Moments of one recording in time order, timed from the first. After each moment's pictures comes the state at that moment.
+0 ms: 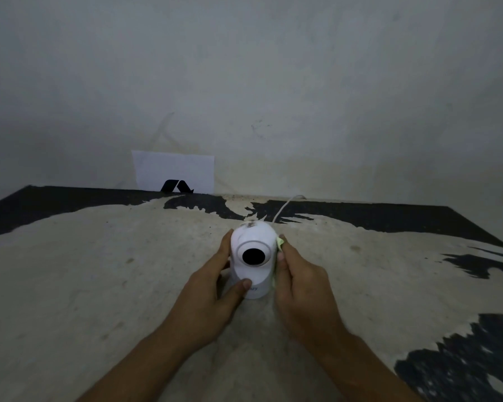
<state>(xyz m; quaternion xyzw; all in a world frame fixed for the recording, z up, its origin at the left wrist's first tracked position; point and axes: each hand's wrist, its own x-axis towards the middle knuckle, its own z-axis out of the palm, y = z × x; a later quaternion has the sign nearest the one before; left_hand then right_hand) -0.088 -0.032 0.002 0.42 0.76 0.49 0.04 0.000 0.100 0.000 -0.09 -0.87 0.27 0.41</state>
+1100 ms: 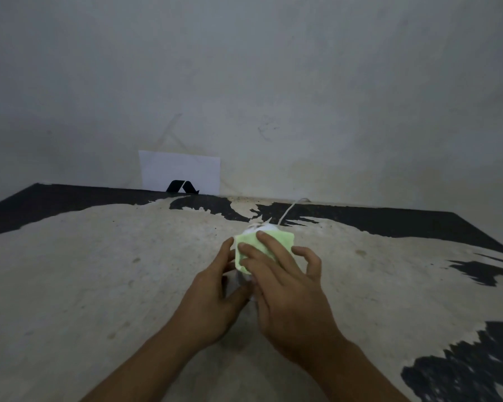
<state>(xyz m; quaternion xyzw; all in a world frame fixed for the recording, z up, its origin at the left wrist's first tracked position) -0.095 -0.033 -0.004 0.39 0.76 0.52 0.08 0.003 0.079 0.014 0.02 -0.92 -0.02 0.38</state>
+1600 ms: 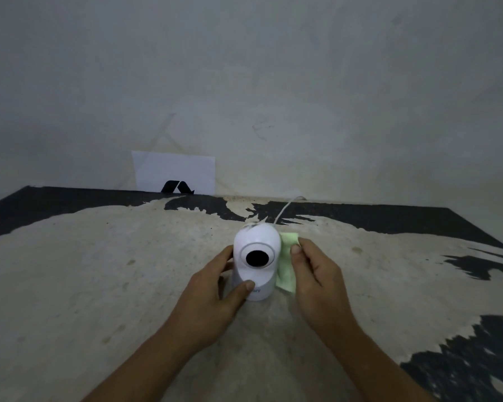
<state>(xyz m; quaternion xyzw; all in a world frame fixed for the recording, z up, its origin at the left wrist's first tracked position) -0.090 -0.036 0.002 0.40 0.77 0.49 0.04 0.004 0.109 0.013 -0.13 -0.81 0.42 0.40</state>
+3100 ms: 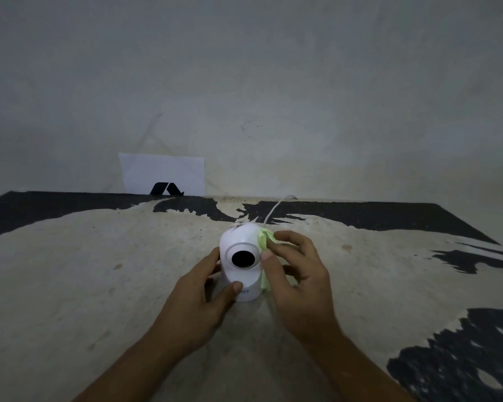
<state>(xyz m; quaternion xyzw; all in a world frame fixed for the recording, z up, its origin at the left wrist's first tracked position) -0.089 -0.033 0.001 0.40 0.77 0.49 0.04 -0.001 0.102 0.006 -0.08 -0.77 0.43 0.47</state>
